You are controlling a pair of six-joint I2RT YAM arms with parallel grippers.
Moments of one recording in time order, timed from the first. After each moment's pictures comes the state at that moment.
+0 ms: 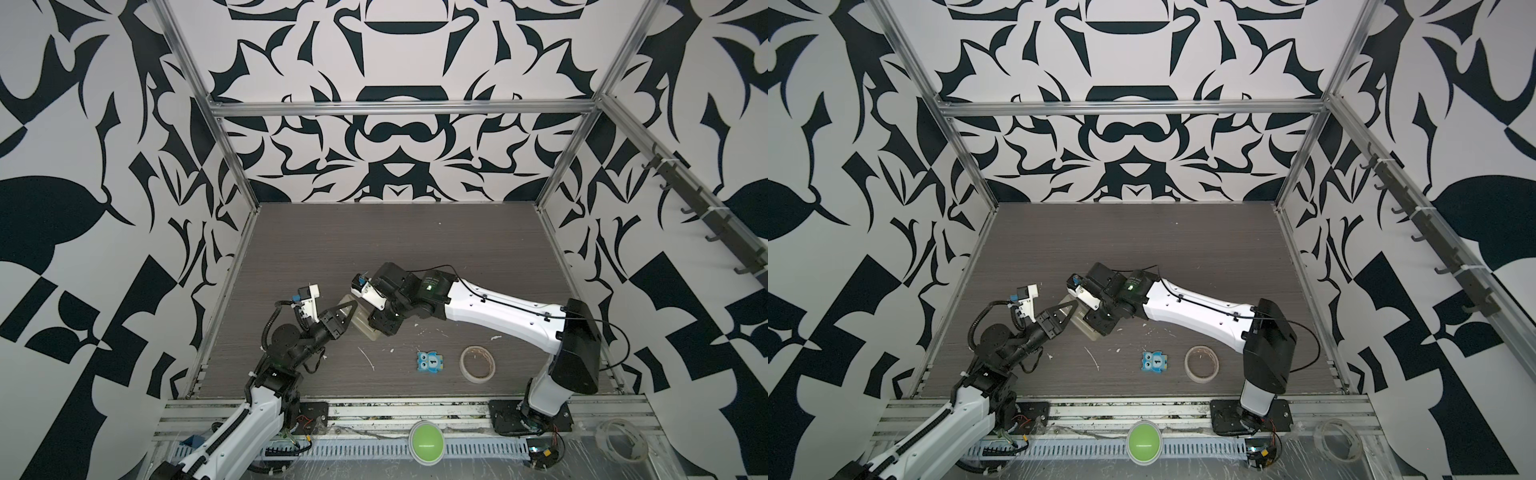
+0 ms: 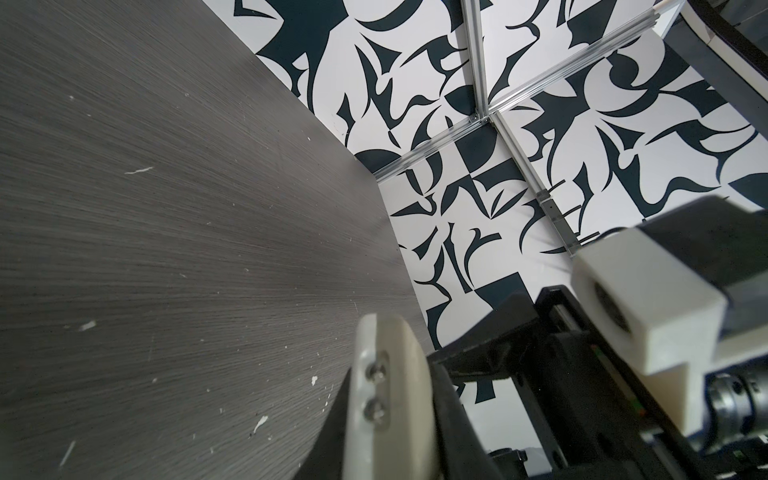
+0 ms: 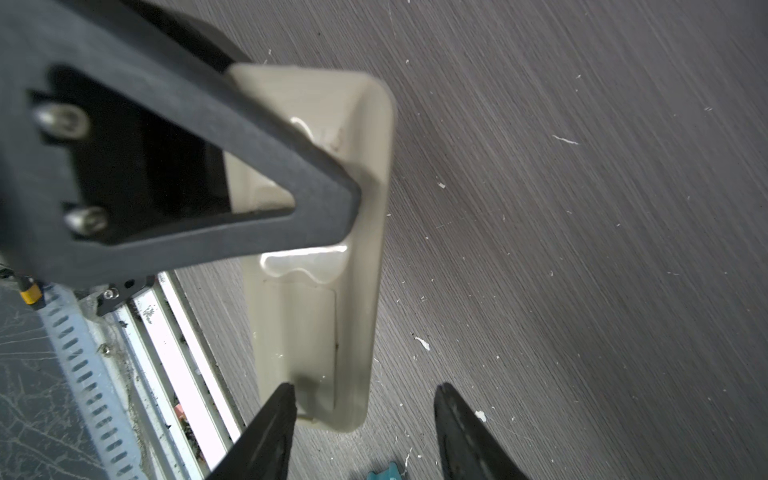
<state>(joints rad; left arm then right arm) -0.41 0.59 0.01 0.59 0.42 -1.06 1.07 1.71 1.48 -0.80 -0.05 0.05</state>
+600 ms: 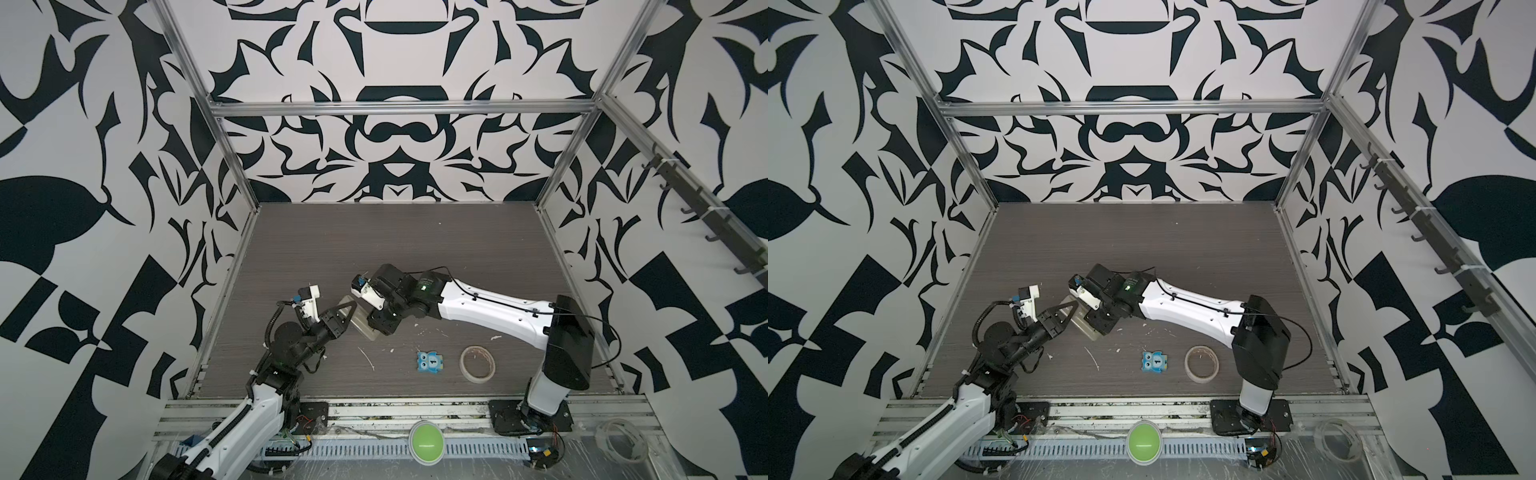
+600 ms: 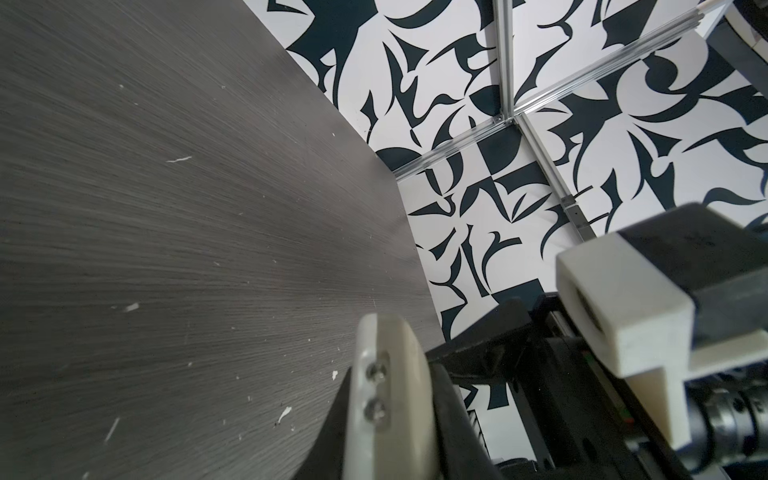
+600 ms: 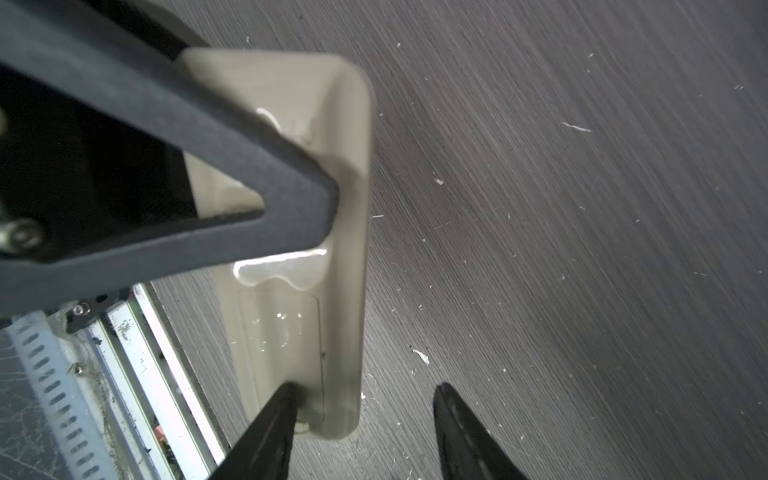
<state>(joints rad) -0.41 0.65 0.01 0.58 0.40 -1.06 1.04 1.75 1.44 -0.73 -0.07 0.06</state>
